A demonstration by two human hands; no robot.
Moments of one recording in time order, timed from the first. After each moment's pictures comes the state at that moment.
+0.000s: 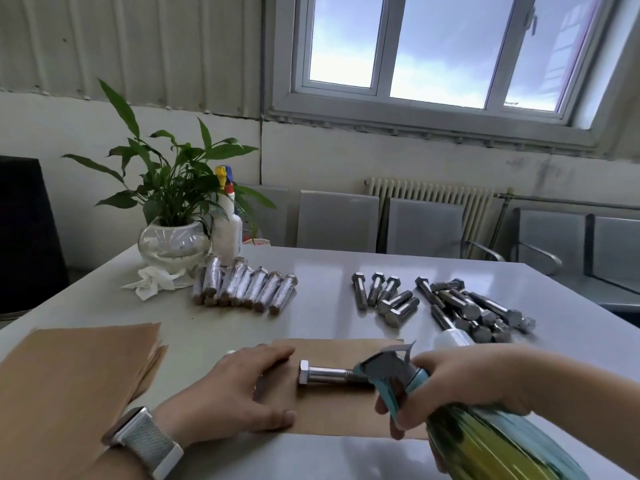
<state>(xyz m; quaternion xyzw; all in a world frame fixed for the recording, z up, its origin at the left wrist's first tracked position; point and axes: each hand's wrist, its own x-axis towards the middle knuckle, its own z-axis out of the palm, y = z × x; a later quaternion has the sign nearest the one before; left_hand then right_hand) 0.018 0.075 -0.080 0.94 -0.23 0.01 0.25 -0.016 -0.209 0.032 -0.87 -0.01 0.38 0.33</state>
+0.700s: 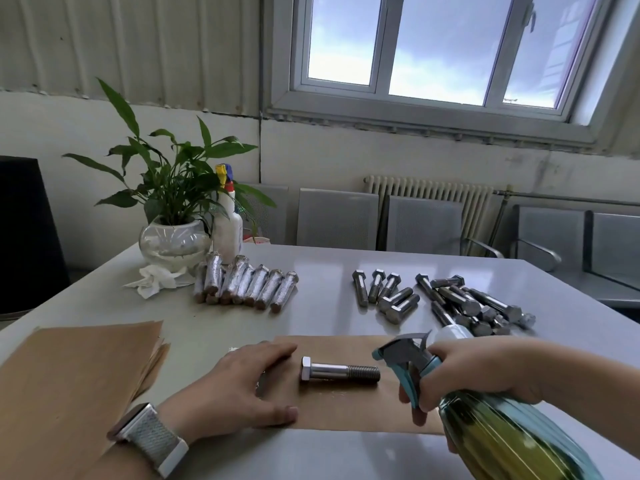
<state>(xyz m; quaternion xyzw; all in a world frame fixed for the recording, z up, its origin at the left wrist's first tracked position) 0.020 0.076 -0.082 0.94 -0.24 0.02 0.25 -0.014 -0.219 0.033 -0.87 0.01 0.36 0.33</state>
